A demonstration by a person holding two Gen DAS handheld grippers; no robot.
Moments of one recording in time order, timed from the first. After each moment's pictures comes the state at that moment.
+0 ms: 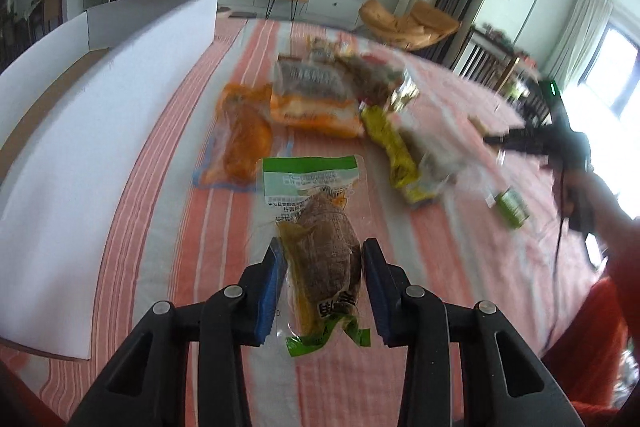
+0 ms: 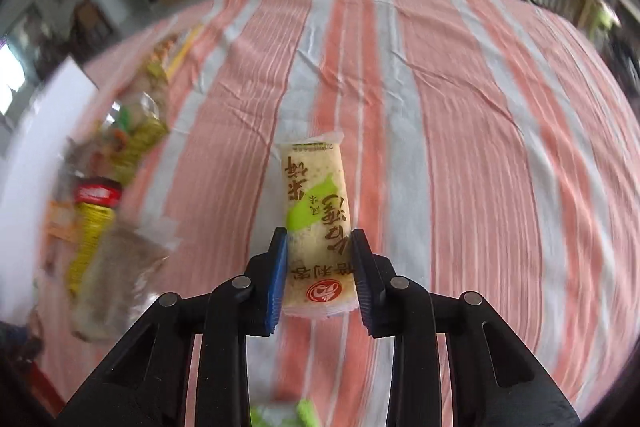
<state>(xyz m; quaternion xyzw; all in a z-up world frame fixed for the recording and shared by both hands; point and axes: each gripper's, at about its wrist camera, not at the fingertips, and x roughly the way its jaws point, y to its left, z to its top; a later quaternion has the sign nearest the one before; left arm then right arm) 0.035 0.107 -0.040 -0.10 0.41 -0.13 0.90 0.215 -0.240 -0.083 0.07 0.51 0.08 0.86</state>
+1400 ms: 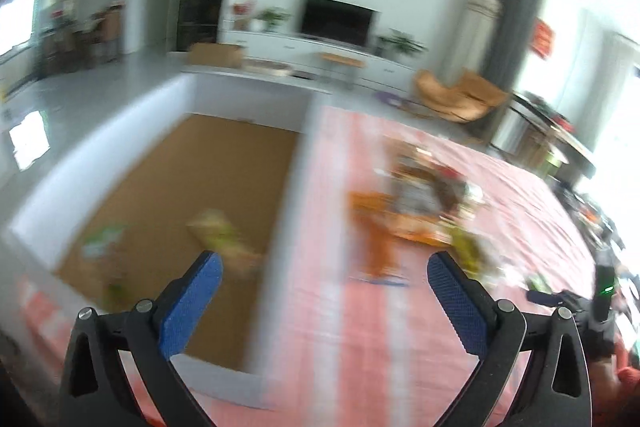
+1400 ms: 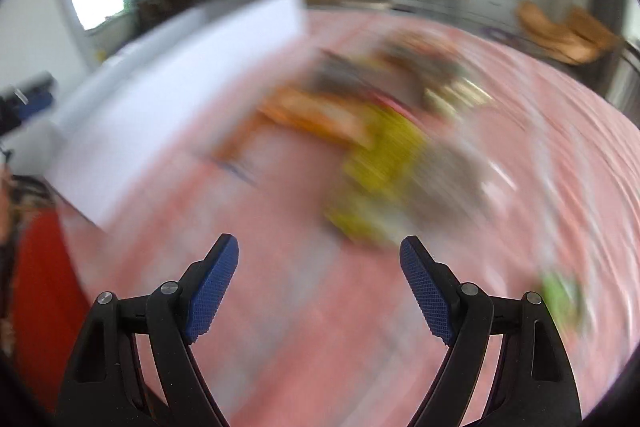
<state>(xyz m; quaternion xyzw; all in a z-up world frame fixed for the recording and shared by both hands) 0.020 0.203 0.033 -0.11 0.33 -0.05 0.94 0.050 -0.052 -0.076 -0.05 0.43 0.21 0.88</state>
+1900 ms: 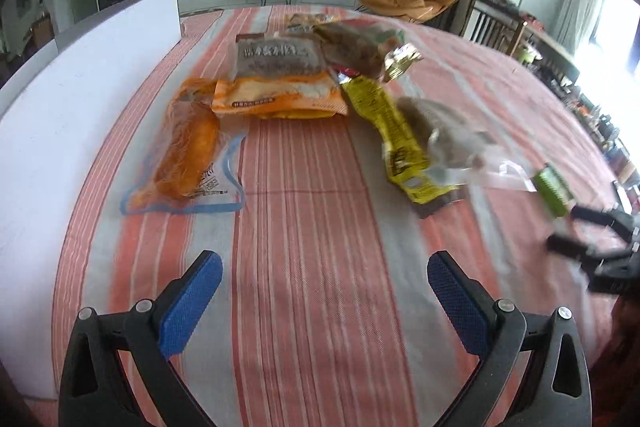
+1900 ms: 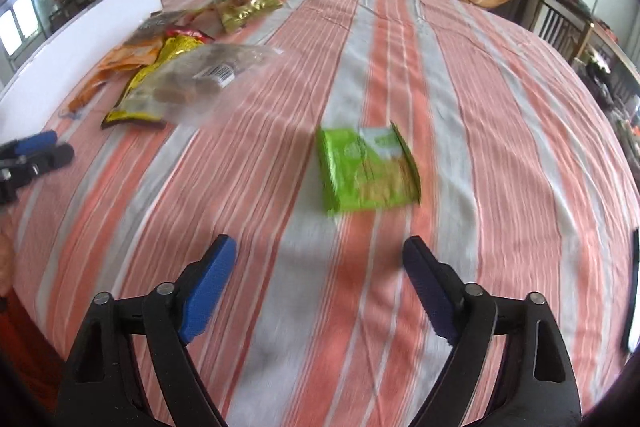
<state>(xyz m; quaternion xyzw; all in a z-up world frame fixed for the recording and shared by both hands) 0.094 0.037 -0.091 -0.01 0.44 -0.10 0.89 0.047 -0.176 -0.103 -0.04 0.47 0.08 0.88</state>
